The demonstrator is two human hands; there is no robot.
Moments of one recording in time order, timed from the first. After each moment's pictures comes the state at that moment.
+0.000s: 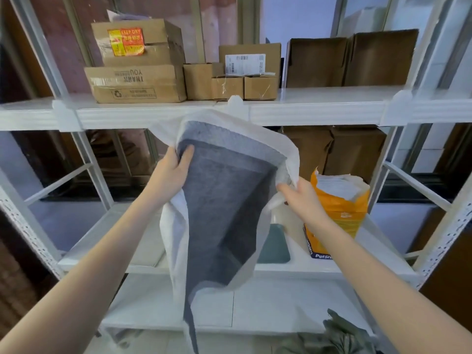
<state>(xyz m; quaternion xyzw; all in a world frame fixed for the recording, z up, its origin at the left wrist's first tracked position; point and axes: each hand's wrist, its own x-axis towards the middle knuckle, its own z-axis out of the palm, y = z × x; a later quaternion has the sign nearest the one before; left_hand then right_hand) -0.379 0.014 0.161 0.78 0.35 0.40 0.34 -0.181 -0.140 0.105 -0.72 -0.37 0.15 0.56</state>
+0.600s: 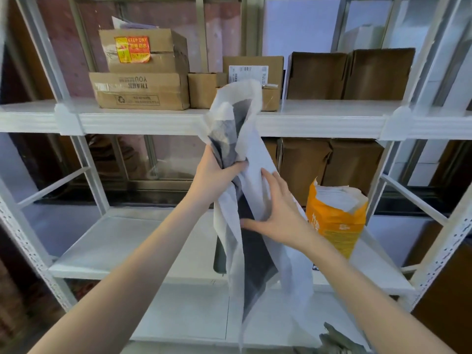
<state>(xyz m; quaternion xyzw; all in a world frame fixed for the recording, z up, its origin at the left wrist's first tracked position) -0.329 -0.023 0.173 0.73 0.22 0.43 0.48 -0.221 -0.144 0.120 -0.75 -0.55 0.06 0.37</state>
